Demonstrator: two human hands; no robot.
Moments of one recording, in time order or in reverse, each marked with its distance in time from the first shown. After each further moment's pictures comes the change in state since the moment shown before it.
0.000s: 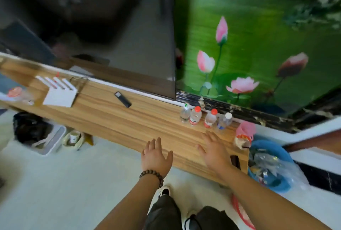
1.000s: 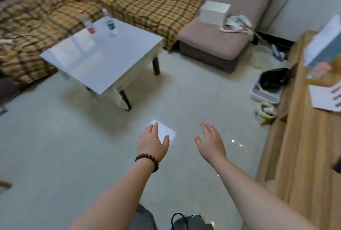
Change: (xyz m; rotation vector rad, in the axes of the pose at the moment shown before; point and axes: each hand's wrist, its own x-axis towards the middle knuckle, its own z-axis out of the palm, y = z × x) left_hand -0.492 -0.115 0.137 -0.610 0.772 -1.530; right_hand -0.332 -0.186 0.195 -0.391 -0.693 -1.433
